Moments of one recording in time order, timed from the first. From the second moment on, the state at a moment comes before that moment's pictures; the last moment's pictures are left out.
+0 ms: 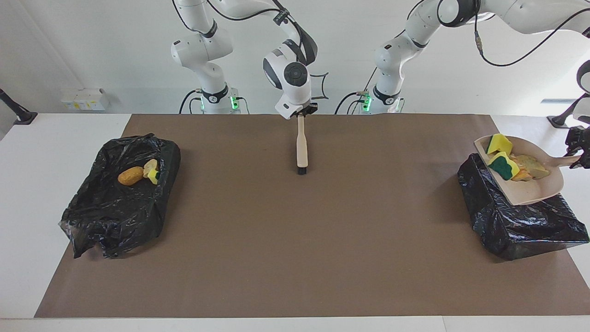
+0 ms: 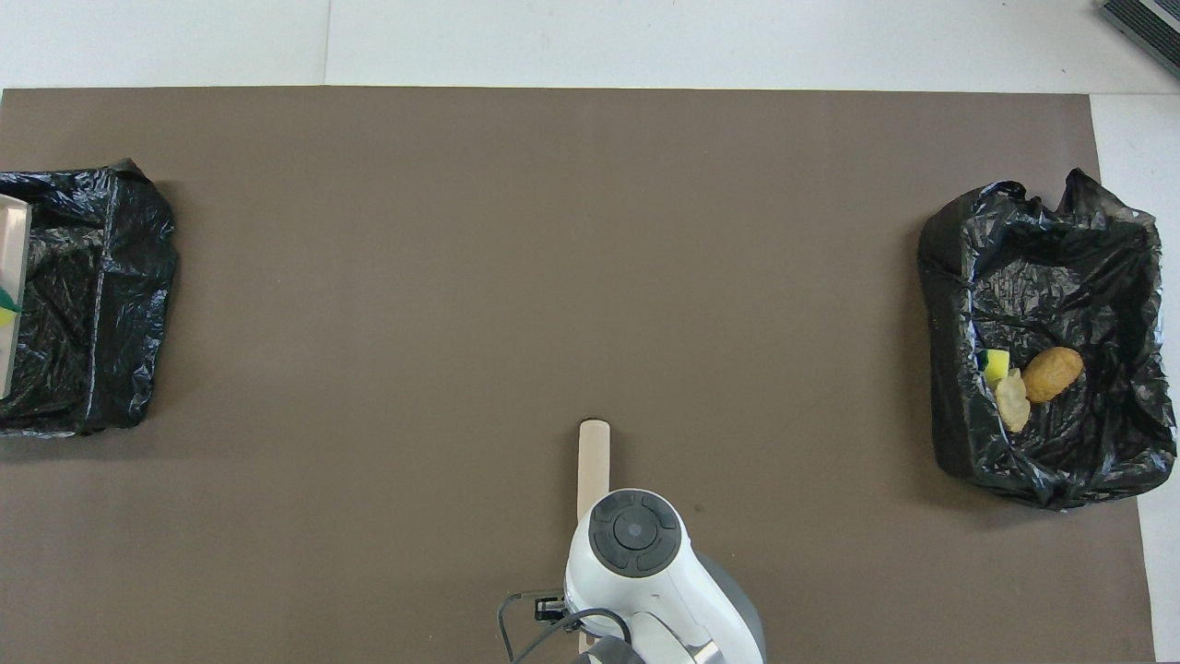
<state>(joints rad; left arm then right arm) 0.53 0.44 -0.14 -1.34 0.64 1.97 1.89 0.47 0.01 0.35 -2.28 0.42 2.01 0.60</state>
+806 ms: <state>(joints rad) 0.45 0.38 -0.15 -1.48 1.16 2.00 1.62 0.27 0.02 0.34 -2.20 0.14 2.02 0.60</state>
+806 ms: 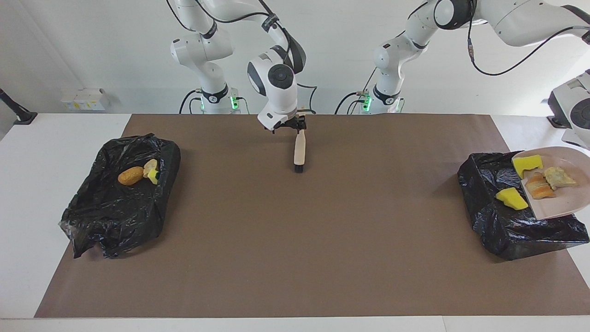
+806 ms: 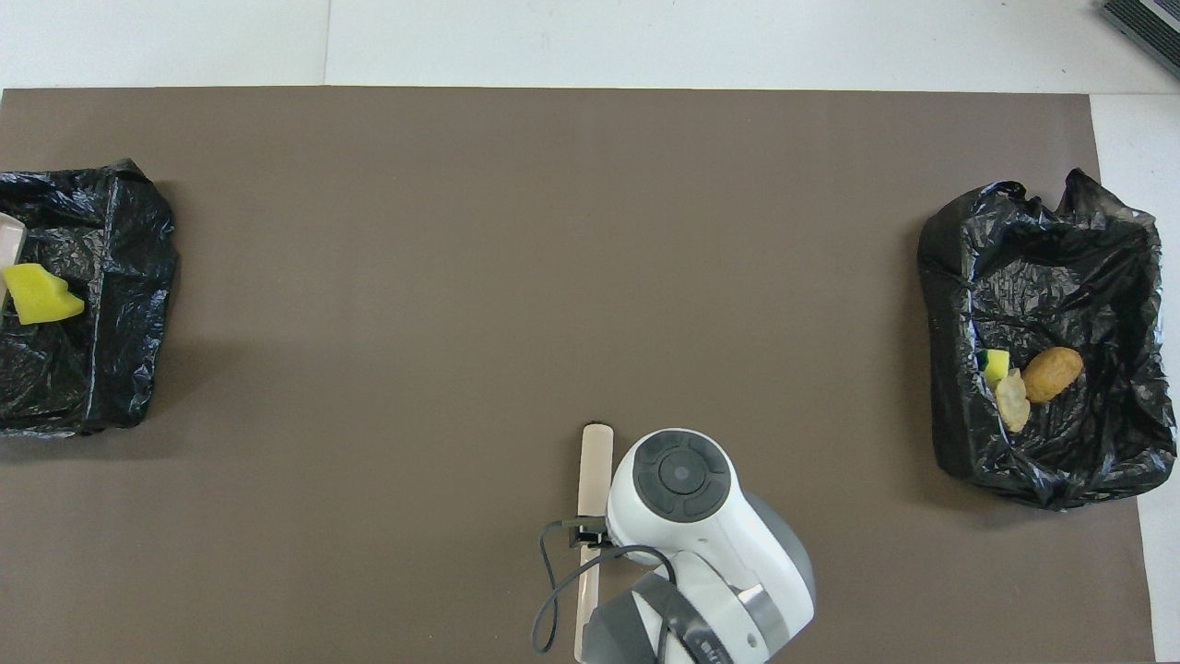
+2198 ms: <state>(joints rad) 0.28 0.29 -0.15 -1.48 1.44 1.79 1.49 -0.07 0.04 0.33 -1.75 -0.14 1.78 0.45</state>
